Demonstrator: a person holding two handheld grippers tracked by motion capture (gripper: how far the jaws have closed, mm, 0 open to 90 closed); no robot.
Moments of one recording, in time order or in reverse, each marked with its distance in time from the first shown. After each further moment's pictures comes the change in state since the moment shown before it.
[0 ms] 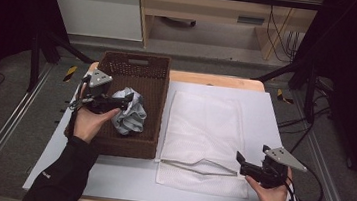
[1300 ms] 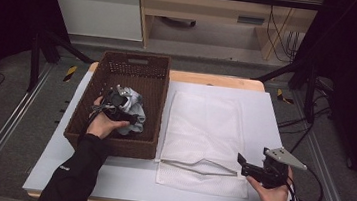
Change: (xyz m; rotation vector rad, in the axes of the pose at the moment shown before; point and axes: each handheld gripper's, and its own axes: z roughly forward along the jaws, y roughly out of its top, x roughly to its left) left arm 0.001 -0.055 0.078 0.409 0.029 0.119; right arm -0.008 -0.006 0.004 0.052 0.006 0.026
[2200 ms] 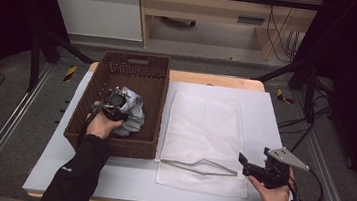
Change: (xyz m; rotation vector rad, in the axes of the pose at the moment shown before) left arm 0.002 0.002 -0.005 0.148 0.007 -0.034; right arm -0.002 0.001 -0.002 -0.010 0.004 0.011
